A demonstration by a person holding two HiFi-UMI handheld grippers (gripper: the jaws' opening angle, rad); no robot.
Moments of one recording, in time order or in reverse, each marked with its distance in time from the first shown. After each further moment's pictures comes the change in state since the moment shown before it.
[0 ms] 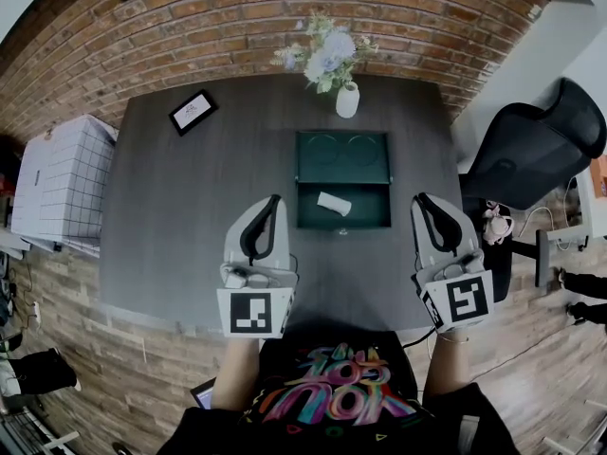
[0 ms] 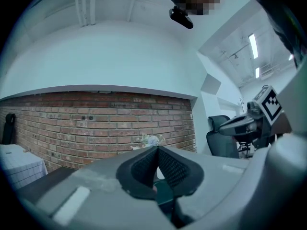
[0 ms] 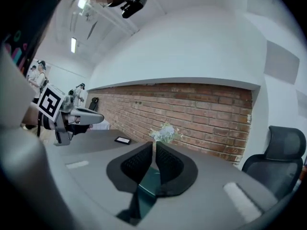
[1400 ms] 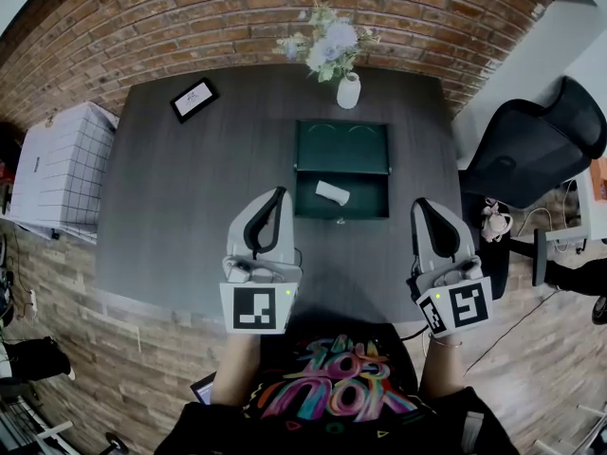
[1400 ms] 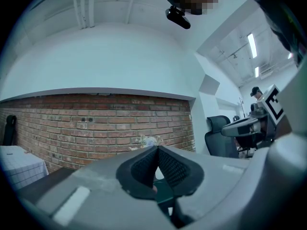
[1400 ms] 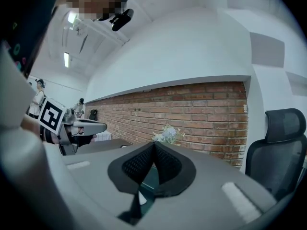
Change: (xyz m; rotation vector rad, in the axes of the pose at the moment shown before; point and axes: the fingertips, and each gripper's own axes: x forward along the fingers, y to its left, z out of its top) left arm -0.009 -0.016 0.005 0.018 -0.009 0.000; right arm -0.022 0.008 -0.002 0.138 -0.056 0.006
